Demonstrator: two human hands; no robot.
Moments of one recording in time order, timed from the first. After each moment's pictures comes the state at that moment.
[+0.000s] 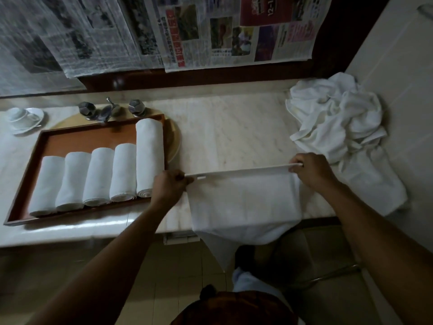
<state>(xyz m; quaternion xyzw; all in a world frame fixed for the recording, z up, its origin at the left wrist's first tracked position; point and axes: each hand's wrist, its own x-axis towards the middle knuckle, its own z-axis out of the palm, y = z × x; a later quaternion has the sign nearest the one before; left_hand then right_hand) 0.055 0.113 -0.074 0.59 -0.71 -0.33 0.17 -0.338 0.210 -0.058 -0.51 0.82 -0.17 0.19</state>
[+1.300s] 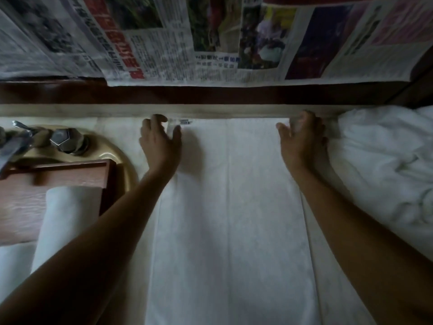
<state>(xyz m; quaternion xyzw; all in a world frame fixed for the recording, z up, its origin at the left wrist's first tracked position) -0.125 -0.239 -0.165 0.70 -0.63 -0.16 0.31 -0.431 -0.170 -0.183 -0.41 0.86 -0.32 0.05</state>
